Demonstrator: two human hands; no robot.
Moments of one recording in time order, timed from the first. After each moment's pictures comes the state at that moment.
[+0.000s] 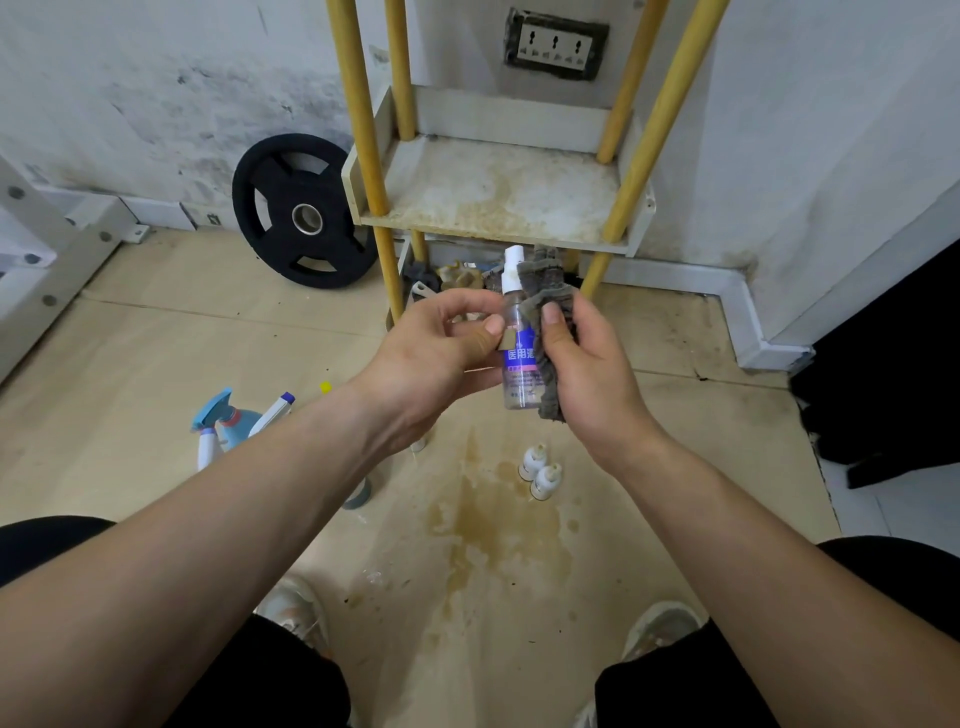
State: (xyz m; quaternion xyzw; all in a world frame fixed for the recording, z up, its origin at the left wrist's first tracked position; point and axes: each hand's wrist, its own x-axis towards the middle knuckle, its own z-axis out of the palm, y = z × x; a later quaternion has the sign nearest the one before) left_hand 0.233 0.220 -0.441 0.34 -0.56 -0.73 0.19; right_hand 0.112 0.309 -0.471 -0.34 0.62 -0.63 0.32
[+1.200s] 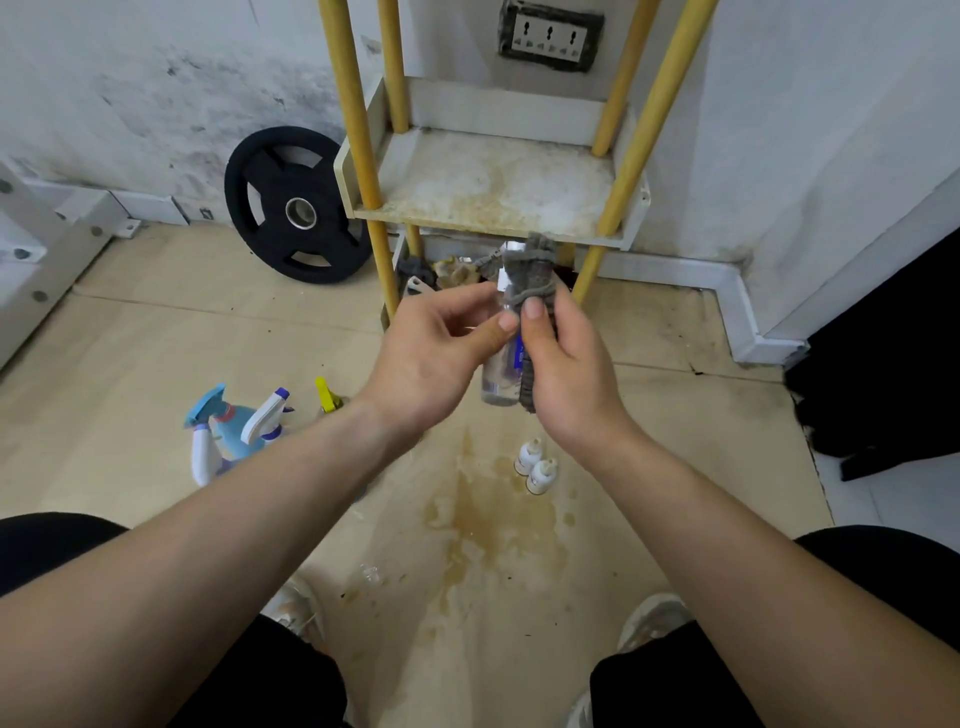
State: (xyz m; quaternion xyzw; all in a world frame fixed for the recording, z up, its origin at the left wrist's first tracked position) left_hand 0.232 0.226 -0.450 0.27 -0.68 -0.62 0.27; right_hand 0.123 0.308 -0.471 -0.39 0.64 -0.61 0.26
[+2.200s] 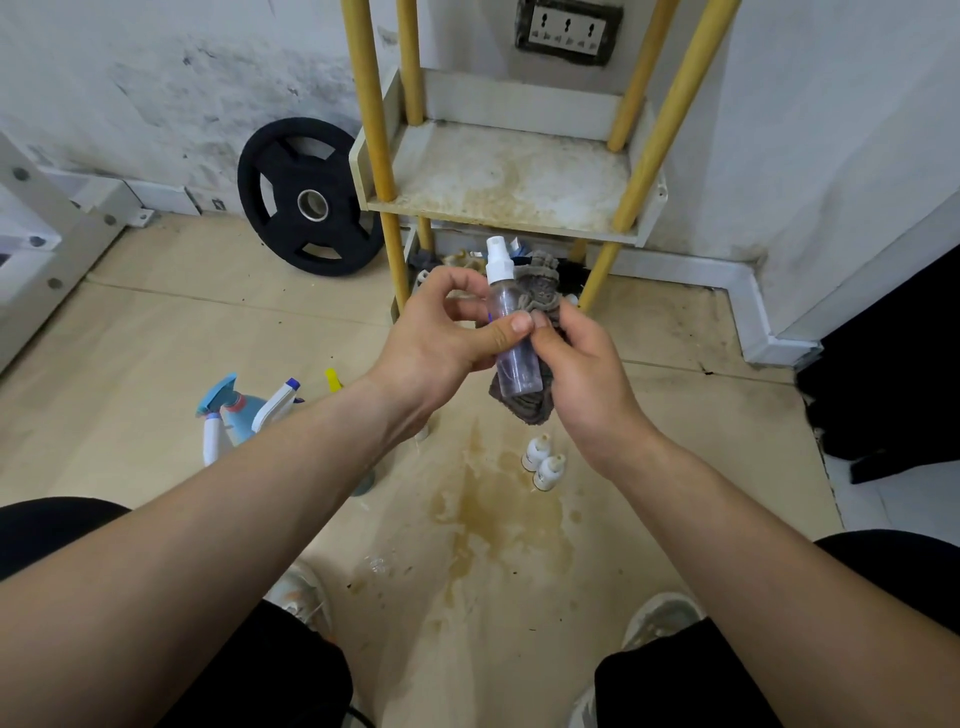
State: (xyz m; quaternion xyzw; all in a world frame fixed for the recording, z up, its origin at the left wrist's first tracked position) left_hand 0.232 0.216 -0.456 0.36 -0.60 -0.68 0.25; right_hand 0.123 0.311 -0.478 -0.32 0.61 -0.62 0.37
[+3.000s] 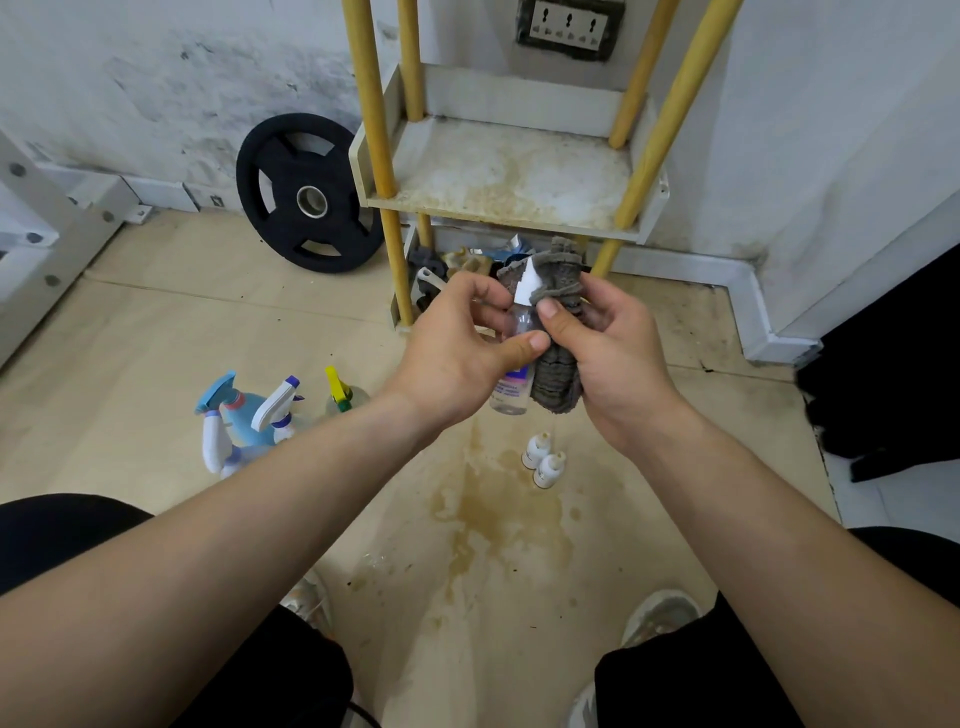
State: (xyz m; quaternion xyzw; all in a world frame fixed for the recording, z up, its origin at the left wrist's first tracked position) left_hand 0.227 0.227 -0.459 0.36 -0.69 -0.59 0.23; right_hand 0.104 0.311 -0.471 -0.29 0.60 -0.66 0.35
